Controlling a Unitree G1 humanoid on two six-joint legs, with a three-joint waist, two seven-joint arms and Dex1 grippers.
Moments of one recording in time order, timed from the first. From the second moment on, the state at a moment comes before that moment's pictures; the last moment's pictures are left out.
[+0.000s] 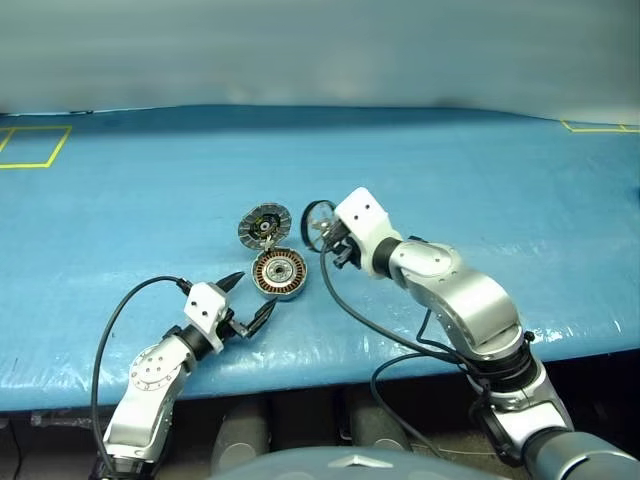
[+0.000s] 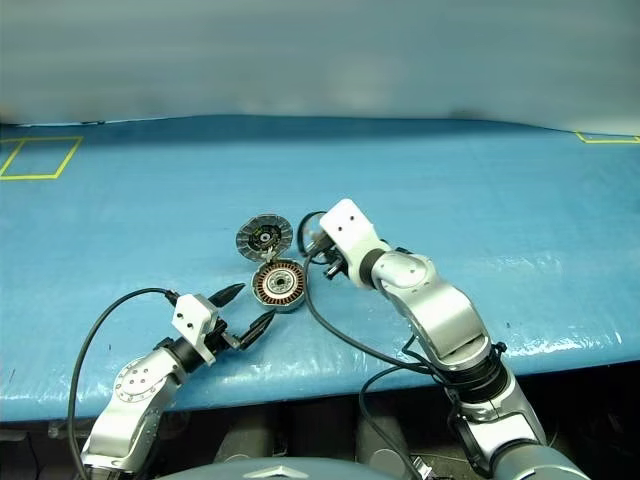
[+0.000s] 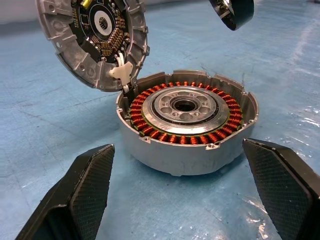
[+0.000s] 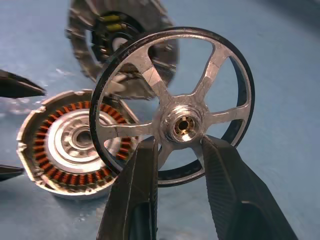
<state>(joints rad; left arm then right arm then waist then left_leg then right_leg) 0.20 0.36 -0.05 -0.17 -0.21 0.00 -0.59 -0.51 -0.36 0.39 -0.52 0.19 1.09 0.39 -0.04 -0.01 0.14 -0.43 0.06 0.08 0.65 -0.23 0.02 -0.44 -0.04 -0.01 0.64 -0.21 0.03</state>
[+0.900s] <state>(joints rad) 0.22 0.36 -0.04 -0.17 -0.23 0.00 -0.61 -0.56 -0.45 0.59 -0.36 0.06 0.86 0.62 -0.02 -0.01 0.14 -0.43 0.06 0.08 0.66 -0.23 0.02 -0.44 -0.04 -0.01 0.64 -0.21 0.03</state>
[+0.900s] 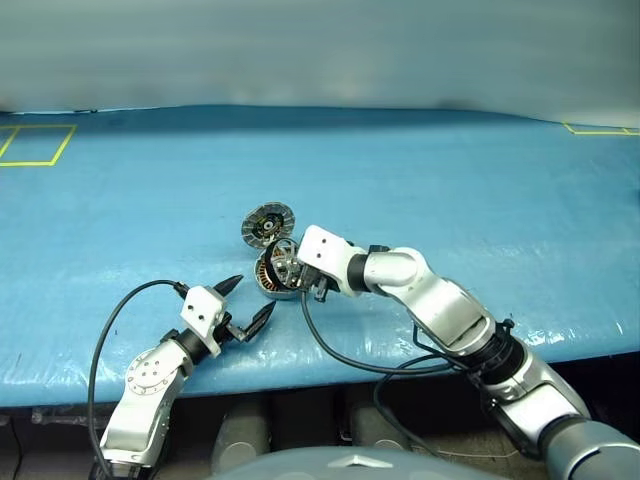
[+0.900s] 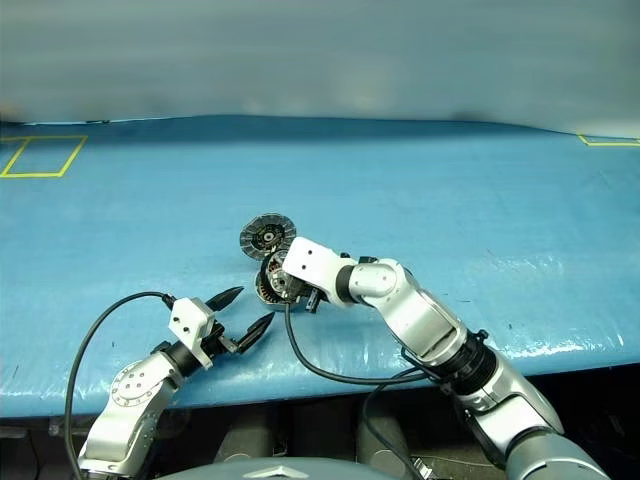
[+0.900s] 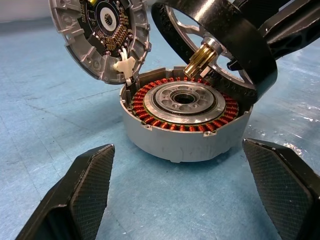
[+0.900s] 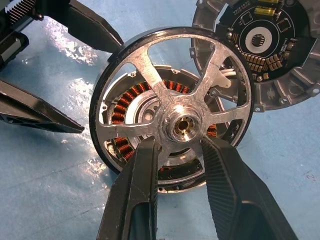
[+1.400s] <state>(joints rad) 0.22 0.36 -0.04 -0.17 -0.23 0.00 -0.61 -0.58 -0.44 0.62 -0.36 0.01 0.90 0.65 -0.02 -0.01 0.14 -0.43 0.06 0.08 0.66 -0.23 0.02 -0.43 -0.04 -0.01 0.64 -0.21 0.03</state>
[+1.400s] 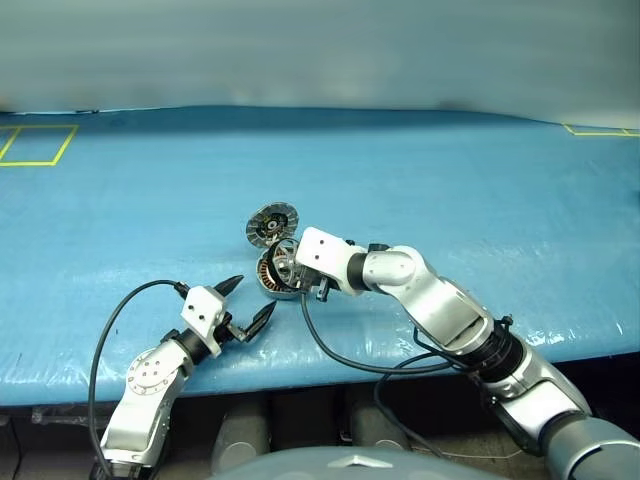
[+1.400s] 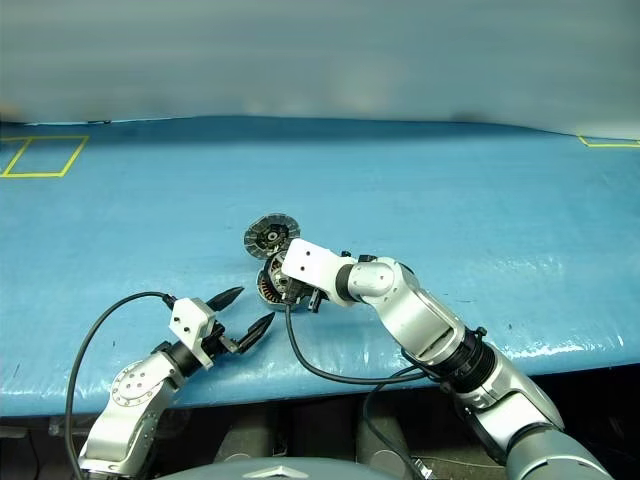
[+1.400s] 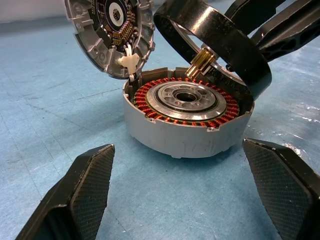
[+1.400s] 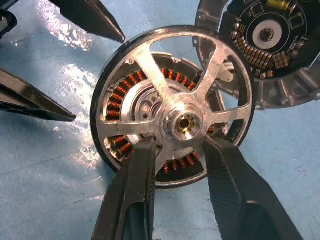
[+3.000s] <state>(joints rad) -0.49 0.43 0.16 0.48 -0.34 0.10 -0.78 0.19 -0.18 0.28 -0.59 0.14 0.52 0.33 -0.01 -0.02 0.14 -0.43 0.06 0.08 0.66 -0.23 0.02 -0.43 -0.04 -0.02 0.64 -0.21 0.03</state>
